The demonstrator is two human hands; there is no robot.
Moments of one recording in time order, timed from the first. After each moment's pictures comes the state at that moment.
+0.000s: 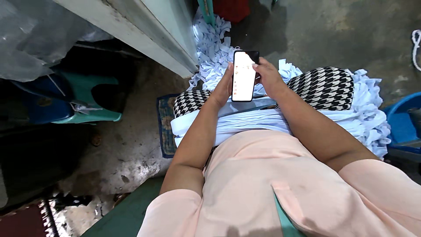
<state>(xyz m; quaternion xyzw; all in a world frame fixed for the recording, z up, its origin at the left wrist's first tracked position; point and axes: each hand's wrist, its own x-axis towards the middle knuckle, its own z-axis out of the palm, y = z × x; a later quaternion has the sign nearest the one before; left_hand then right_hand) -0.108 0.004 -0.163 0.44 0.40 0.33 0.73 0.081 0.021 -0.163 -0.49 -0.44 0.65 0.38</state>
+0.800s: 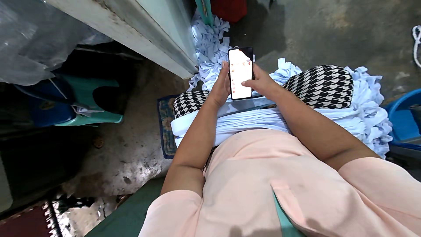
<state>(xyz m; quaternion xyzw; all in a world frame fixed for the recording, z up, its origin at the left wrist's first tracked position) -0.108 0.005 -0.163 0.43 0.41 0.37 0.72 0.077 0.017 -0.173 -0.51 -0.51 0.64 0.27</state>
